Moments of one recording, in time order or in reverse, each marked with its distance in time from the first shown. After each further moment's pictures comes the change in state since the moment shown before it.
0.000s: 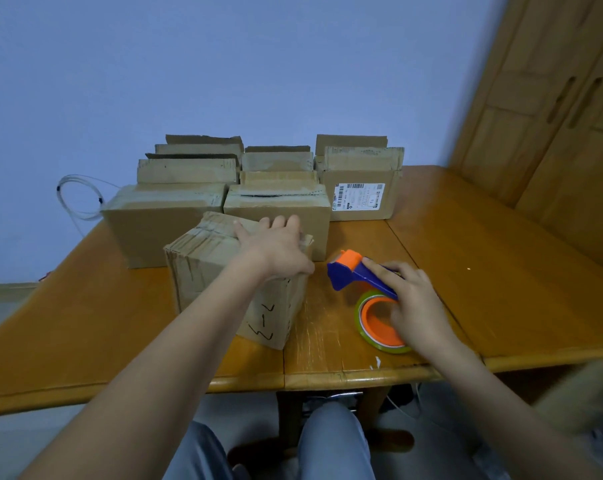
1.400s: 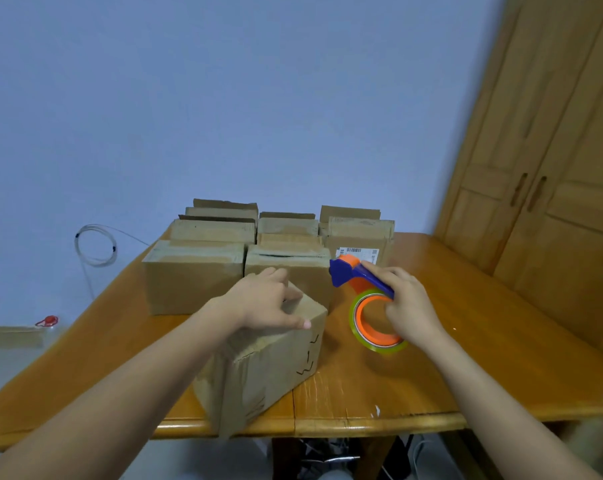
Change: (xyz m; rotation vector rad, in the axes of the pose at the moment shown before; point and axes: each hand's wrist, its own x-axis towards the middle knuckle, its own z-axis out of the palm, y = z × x) left_hand -0.045 -0.053 -0.035 0.154 0.030 0.331; right_hand 0.053 -0.044 -0.055 0.085 0.115 -0.041
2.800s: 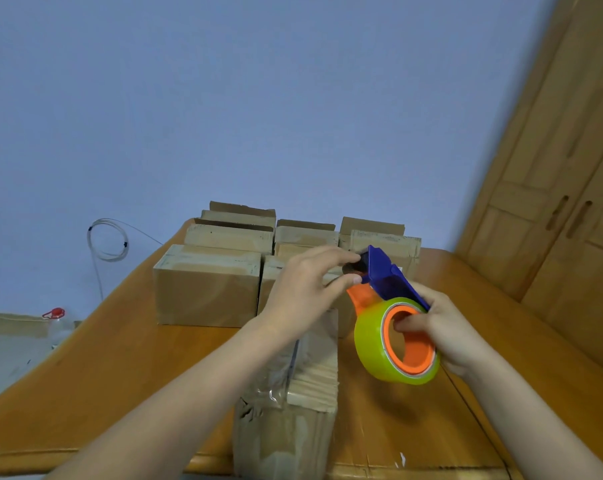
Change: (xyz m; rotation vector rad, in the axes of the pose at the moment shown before) left_hand 0.015 0.017 -0.021 -0.771 0.881 0.164; right_hand 0.020 -0.040 -0.026 0.827 -0.317 0.271
